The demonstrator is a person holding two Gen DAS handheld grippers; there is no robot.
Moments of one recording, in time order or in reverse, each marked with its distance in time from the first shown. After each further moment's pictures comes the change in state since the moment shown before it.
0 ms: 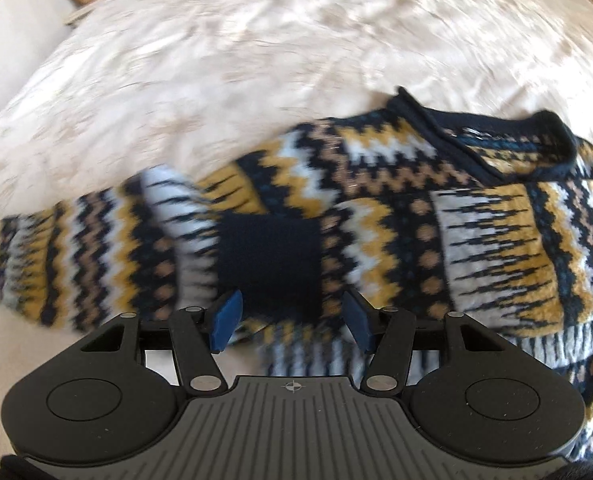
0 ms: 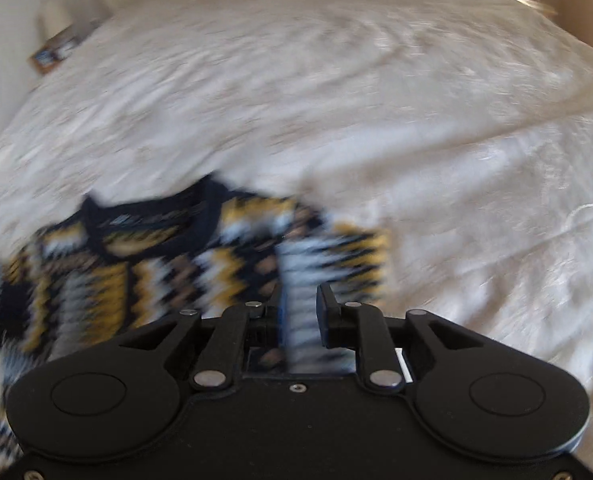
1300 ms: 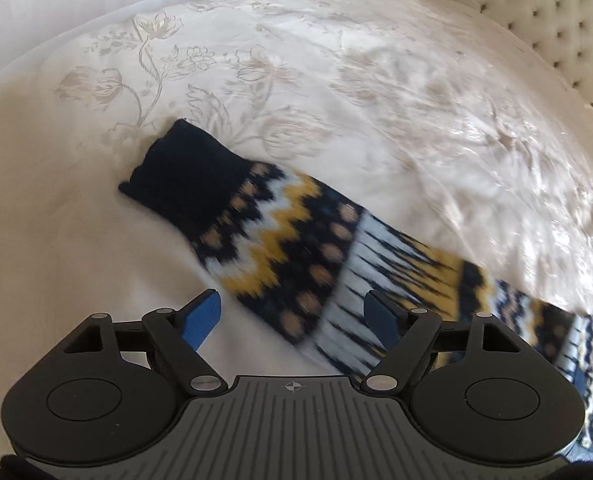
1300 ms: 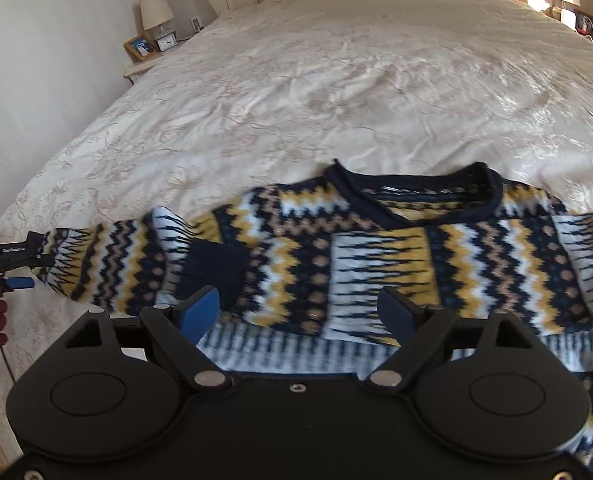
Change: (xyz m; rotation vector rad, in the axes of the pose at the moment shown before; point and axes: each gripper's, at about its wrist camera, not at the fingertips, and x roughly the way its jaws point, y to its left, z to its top) left arm 0.044 0.345 -0.039 -0.544 -0.125 -0.090; right arm -0.030 0.231 -0.058 -0.093 -0.104 0.144
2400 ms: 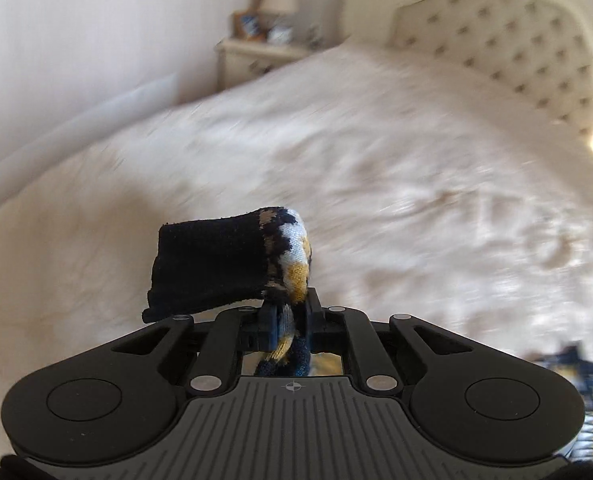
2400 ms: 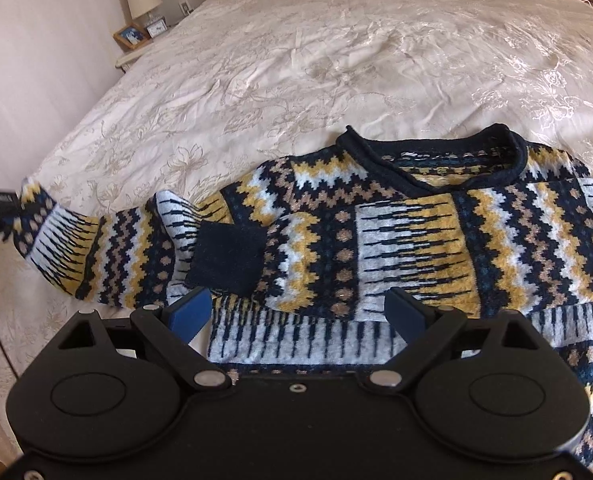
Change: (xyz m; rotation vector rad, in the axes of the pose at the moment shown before) left arm -0.070 -0.108 0.015 0.123 -0.244 -0.001; right arm 0.021 -0.001 -0.003 0.075 0.074 0.025
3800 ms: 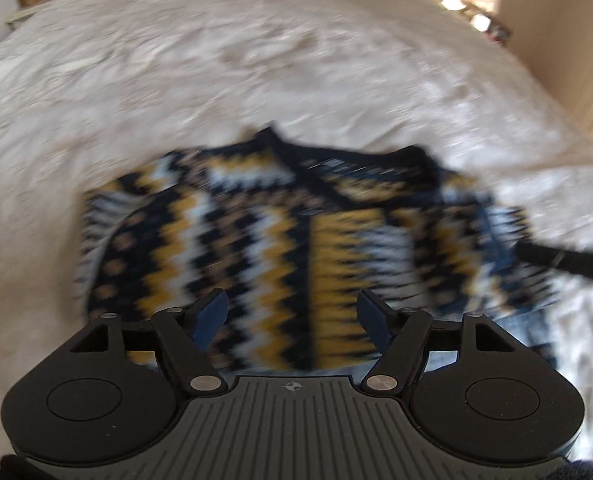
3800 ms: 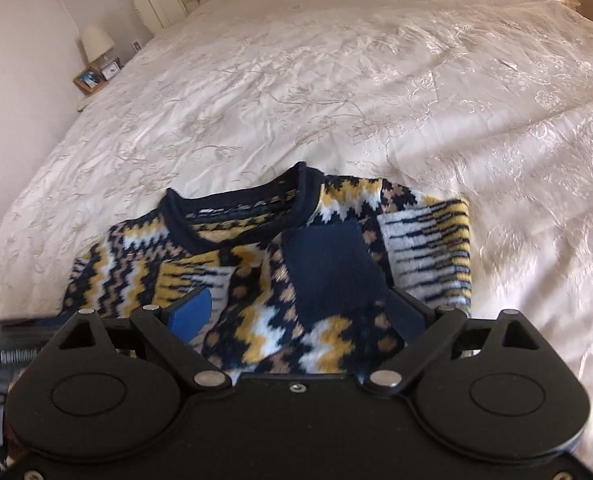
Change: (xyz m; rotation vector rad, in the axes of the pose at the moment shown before) left arm -0.002 -0.256 -0.140 0.347 0.309 -0.307; right arm -0.034 -0.198 0.039 0.071 -0.044 -0.031
